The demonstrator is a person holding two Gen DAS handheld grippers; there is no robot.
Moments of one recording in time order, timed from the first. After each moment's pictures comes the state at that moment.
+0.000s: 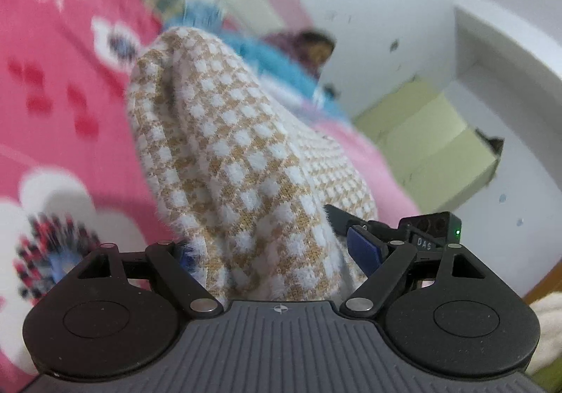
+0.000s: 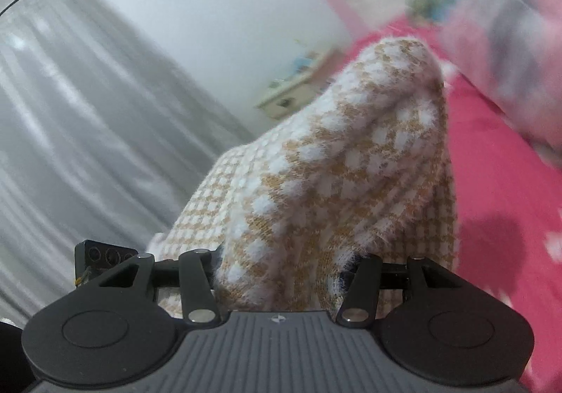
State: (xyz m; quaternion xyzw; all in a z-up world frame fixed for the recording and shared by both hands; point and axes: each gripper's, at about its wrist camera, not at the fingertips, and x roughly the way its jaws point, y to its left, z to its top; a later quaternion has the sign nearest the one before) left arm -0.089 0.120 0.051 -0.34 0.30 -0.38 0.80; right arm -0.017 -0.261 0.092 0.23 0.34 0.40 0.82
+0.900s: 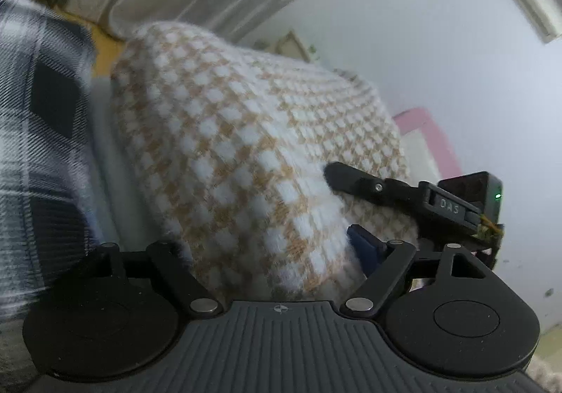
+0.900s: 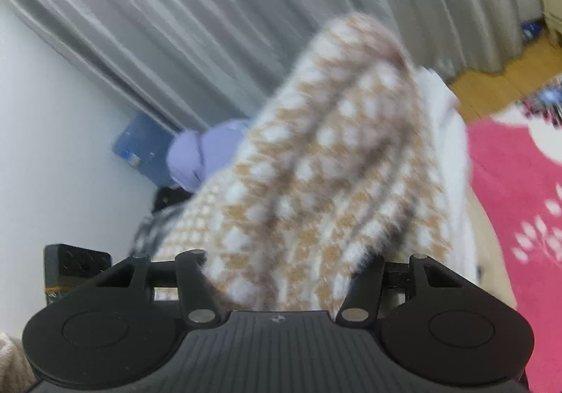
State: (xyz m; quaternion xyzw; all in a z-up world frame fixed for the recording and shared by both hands) left arm -0.324 0.363 0.027 -0.50 0.18 0.10 0.84; right arm -0.024 0.234 0.076 -0.05 0.46 0.70 0.54
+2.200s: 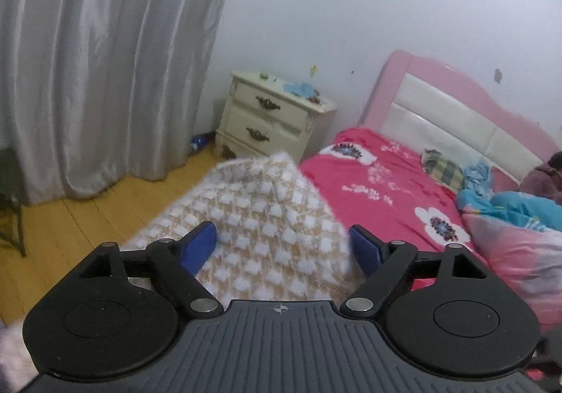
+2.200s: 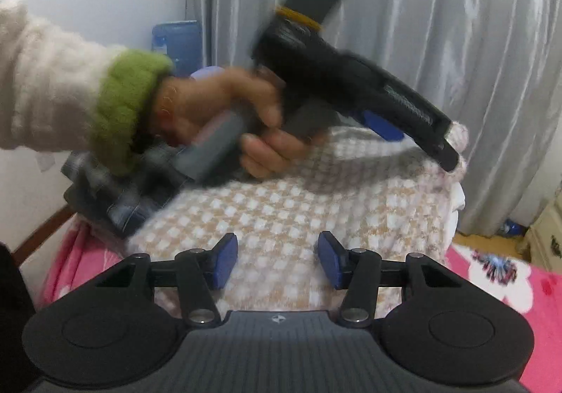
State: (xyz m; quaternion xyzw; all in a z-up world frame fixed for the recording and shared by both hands) left arm -0.190 0.360 0.105 -0.19 0.20 0.13 0.95; right arm -0.146 0.120 0.093 -0.26 0.18 0.76 0.57
